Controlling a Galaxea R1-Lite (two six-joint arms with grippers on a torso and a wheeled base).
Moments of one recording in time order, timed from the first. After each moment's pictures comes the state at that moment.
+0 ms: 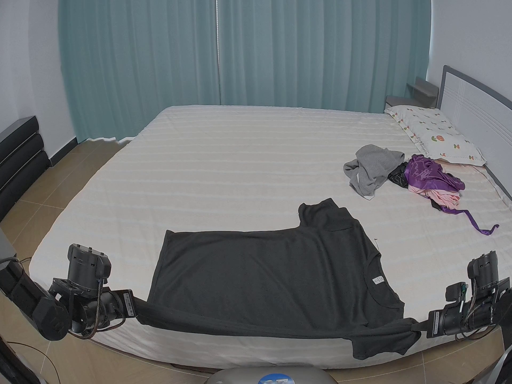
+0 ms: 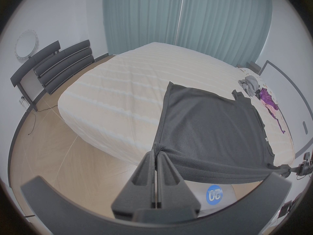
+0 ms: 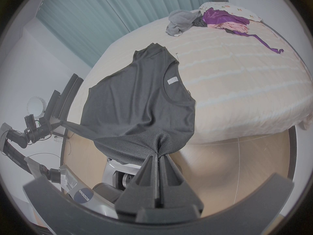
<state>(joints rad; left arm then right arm) -0.24 1.76 -0.28 -0.61 0.24 -0.42 0.03 1.61 -0.13 -0.46 0.30 0.20</state>
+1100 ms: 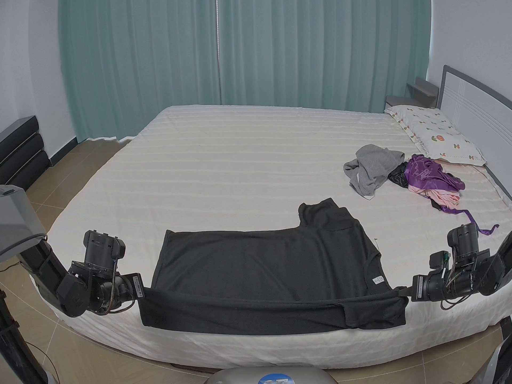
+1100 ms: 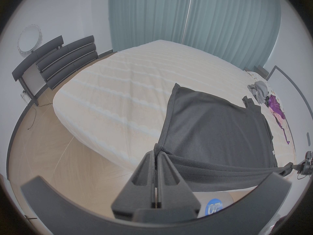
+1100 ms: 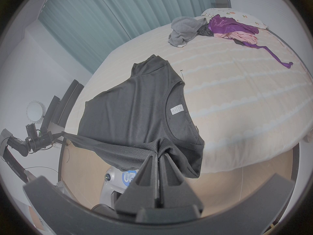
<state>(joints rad) -0.18 1.94 -0.45 -0.61 0.23 -0.43 0.03 1.85 -0.40 -0.50 0.29 0.21</state>
